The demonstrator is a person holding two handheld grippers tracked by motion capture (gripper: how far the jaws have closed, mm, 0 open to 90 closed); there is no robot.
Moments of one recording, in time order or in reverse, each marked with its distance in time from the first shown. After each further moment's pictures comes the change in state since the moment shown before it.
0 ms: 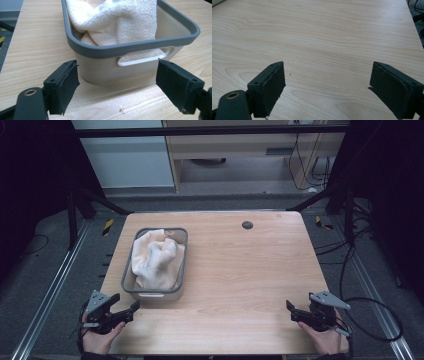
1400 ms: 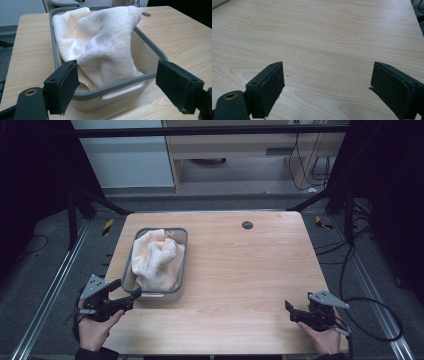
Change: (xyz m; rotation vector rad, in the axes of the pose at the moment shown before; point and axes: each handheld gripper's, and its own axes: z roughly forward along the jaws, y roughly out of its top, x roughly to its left) left arm -0.014 0.056 -0.011 -0.040 -0.061 0.047; right arm 0.001 0.001 0.001 -0.003 0.019 -0.002
